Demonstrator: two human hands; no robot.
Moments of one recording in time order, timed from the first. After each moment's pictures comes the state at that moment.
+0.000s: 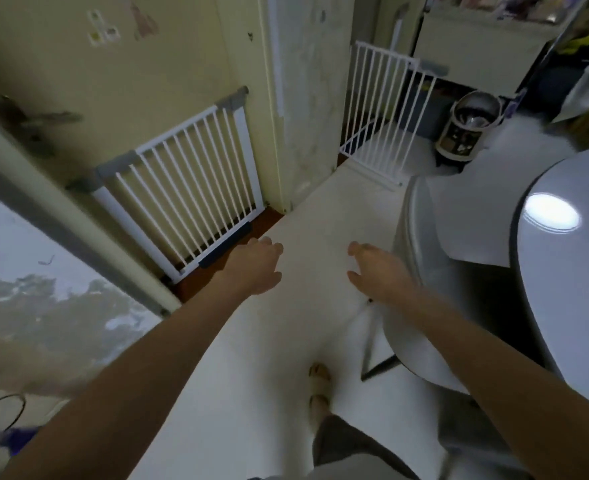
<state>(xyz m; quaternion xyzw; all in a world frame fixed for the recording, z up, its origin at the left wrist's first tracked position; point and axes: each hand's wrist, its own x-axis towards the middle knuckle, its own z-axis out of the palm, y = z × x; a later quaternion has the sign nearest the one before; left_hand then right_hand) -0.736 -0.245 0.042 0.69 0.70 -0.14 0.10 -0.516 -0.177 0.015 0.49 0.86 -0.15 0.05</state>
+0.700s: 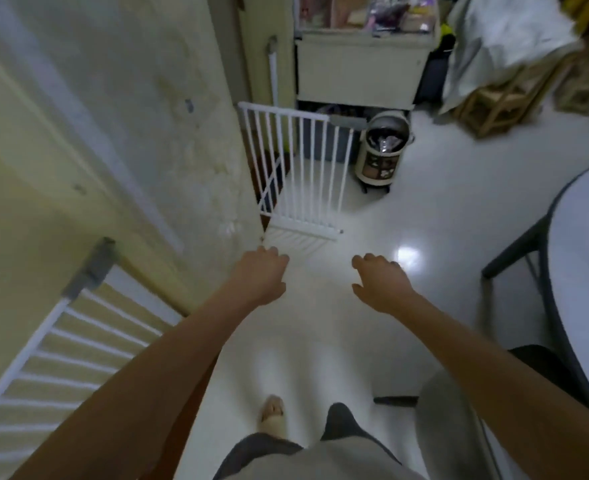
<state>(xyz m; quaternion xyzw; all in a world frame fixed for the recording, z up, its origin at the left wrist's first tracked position) -0.805 0.378 0.040 0.84 0.52 -0.18 0.05 -0.583 0.343 0.009 0.67 0.73 -0.13 0.07</state>
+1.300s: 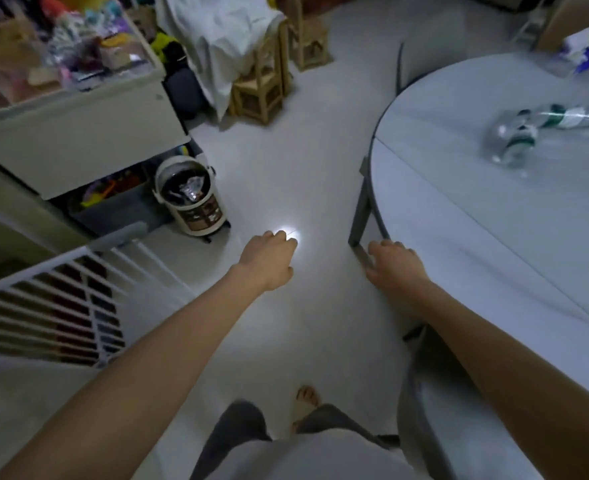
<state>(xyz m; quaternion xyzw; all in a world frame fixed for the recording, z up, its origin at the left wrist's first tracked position) -0.391 0.659 0.028 0.98 0.13 -0.16 0.01 -0.261 0.468 0.000 0.92 0.36 -0.16 0.01</state>
